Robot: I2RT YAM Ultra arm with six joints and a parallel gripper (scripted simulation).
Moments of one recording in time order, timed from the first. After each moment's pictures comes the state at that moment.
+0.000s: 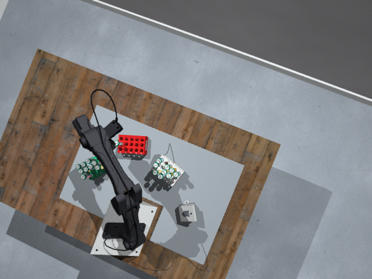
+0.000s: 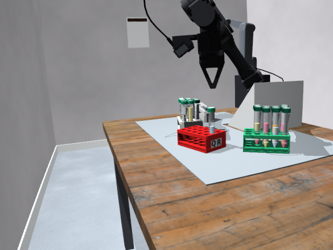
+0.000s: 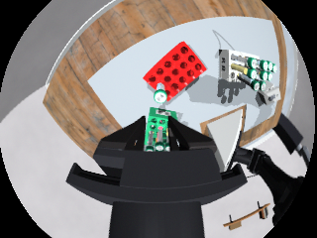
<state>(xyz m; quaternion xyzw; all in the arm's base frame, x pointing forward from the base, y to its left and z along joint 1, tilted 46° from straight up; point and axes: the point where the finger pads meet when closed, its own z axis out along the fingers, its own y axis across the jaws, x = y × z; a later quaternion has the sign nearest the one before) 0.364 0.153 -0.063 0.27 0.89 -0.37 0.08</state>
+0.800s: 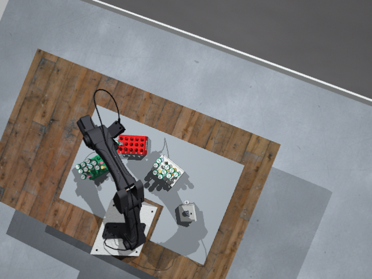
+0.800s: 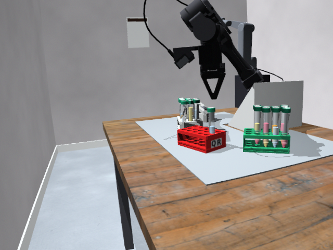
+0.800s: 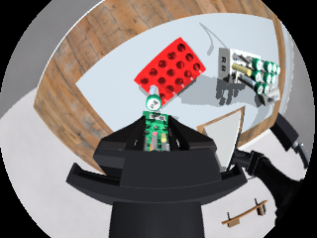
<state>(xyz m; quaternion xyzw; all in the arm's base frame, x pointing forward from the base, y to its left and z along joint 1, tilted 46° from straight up) 0.356 0.128 -0.080 0.26 0.88 -0.39 0.06</state>
